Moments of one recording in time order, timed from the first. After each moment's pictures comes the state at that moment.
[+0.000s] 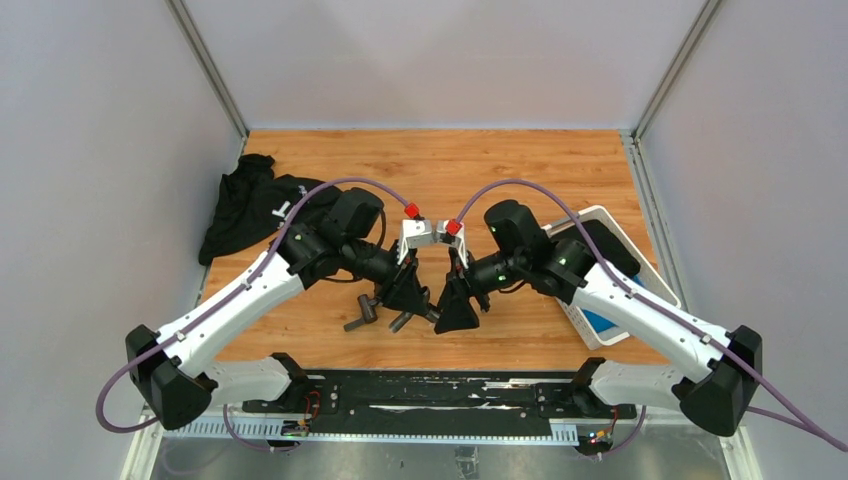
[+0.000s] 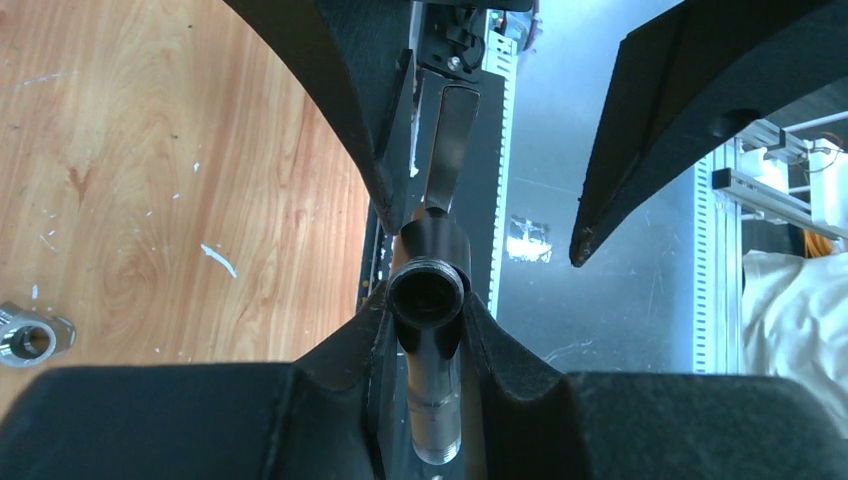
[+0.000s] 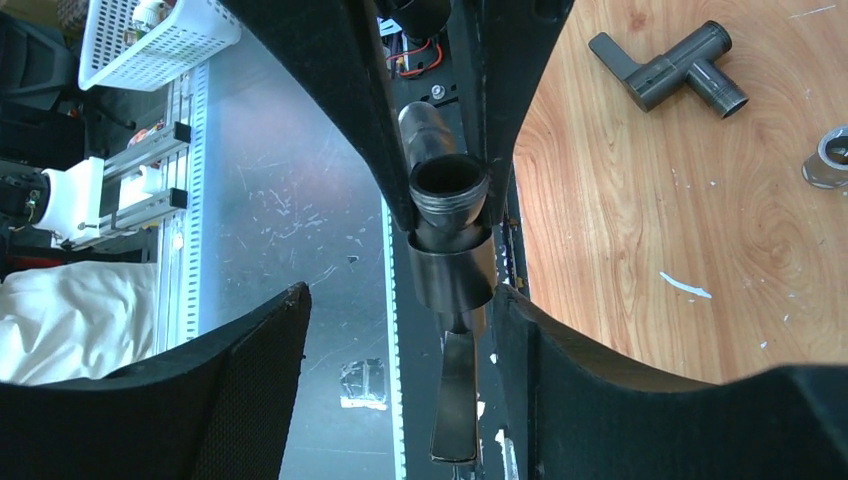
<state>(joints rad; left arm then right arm) -0.75 1.18 1.13 -0.75 0.85 0.10 0.85 1.17 1.06 -0.56 -0.84 0.08</state>
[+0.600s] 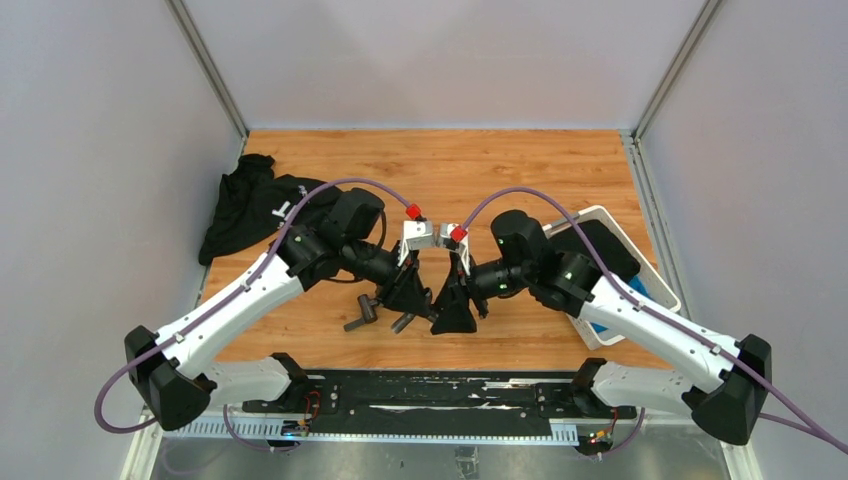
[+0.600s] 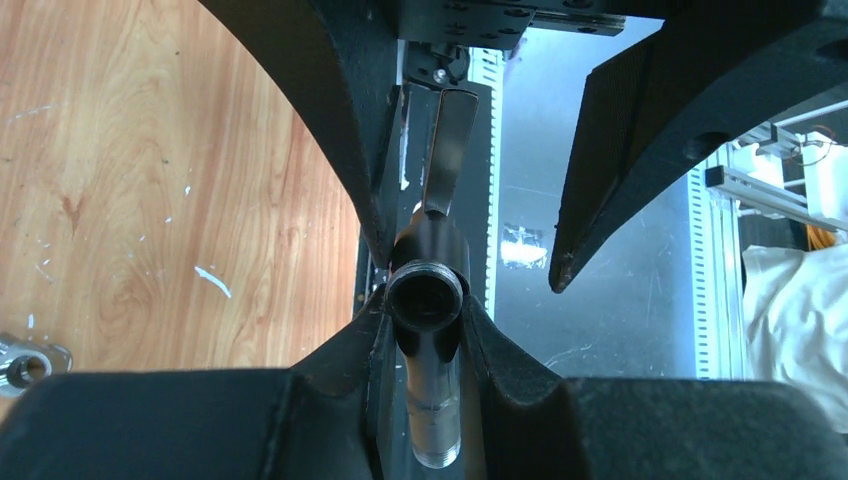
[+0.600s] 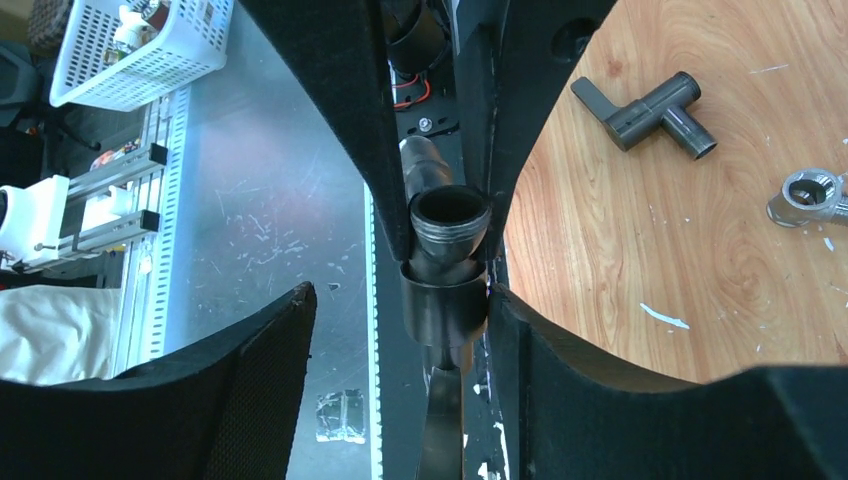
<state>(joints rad) -0.75 1.17 1.13 -0.74 0.87 0.11 0.89 1.11 0.99 -0.43 -0.76 0.12</state>
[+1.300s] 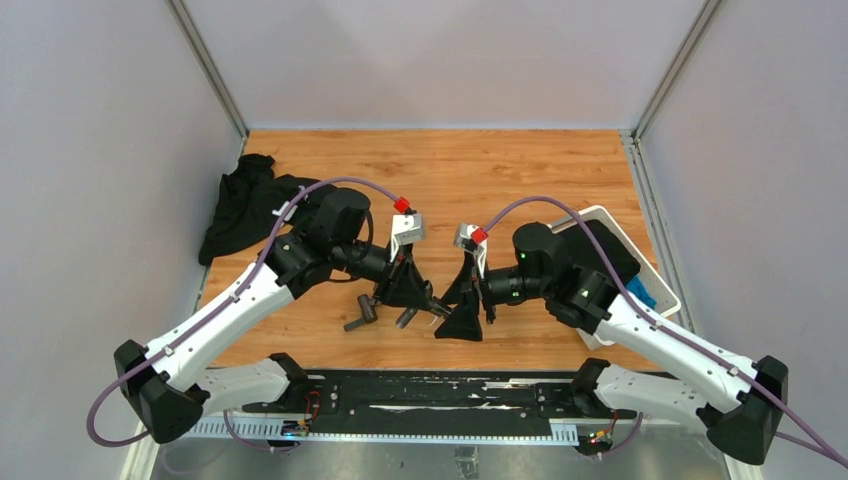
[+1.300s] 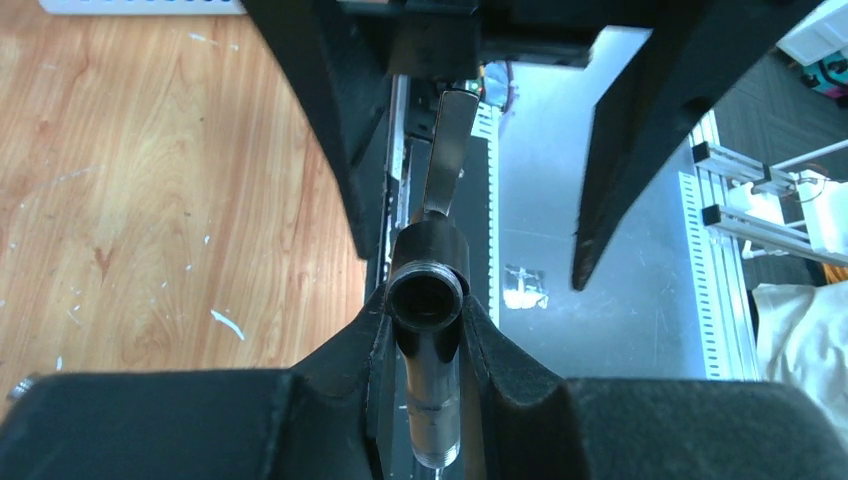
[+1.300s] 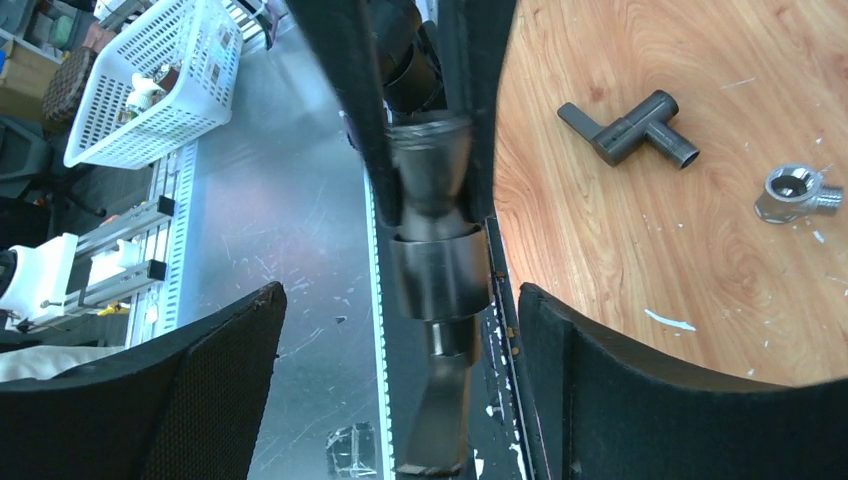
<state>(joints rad) -0.73 1.10 1.07 -0.59 0.90 0.03 0.89 0.96 0.87 -0.30 -0.71 0.23</state>
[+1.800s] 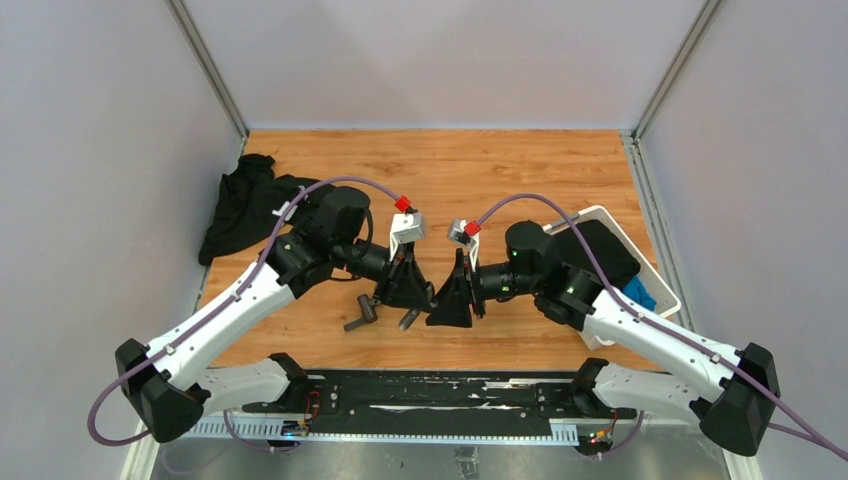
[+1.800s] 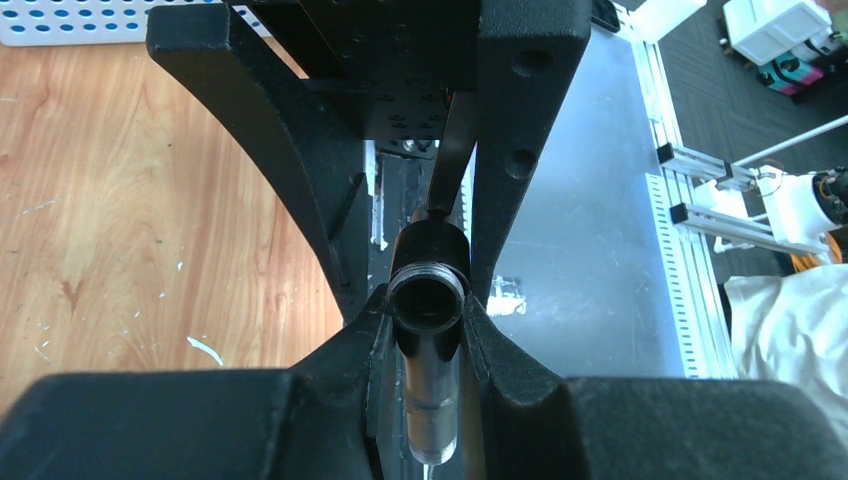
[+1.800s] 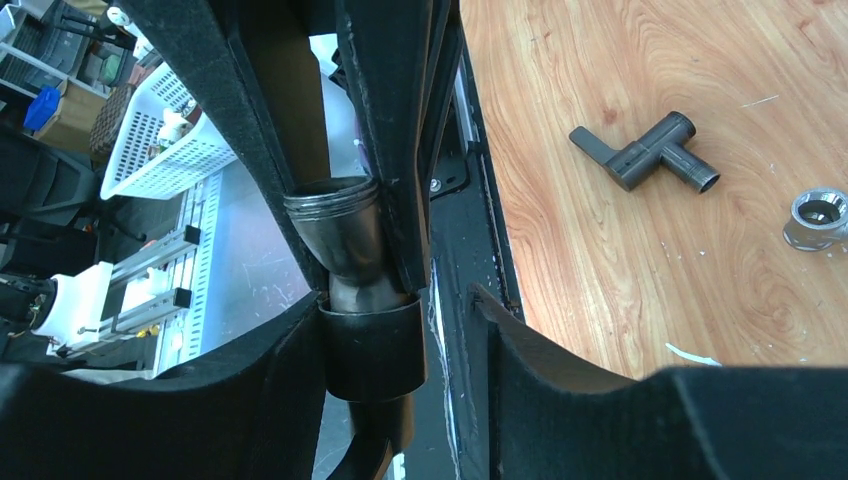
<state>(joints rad) -0.72 1.10 1.07 -0.54 0.98 0.00 0.88 1.02 0.81 -0.10 -0.73 0.36</state>
